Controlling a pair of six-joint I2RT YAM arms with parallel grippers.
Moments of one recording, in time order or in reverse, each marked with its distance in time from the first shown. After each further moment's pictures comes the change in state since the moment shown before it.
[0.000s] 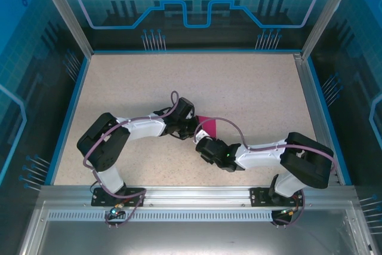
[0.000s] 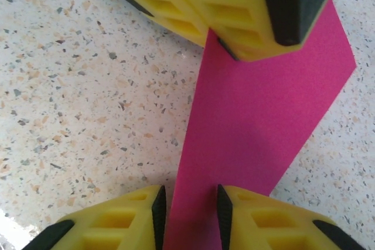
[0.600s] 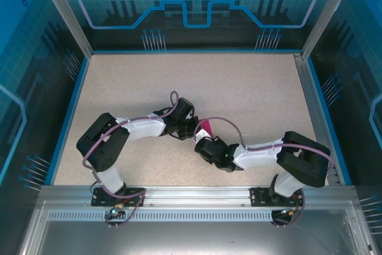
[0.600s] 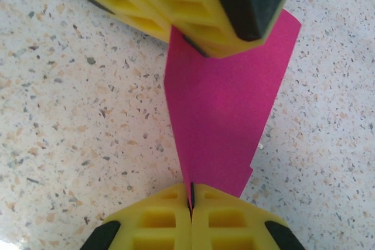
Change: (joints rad) left arm 0.000 -0.010 0.000 -0.029 -0.019 0.000; right arm 0.003 0.029 0.006 0.017 0.051 0.032
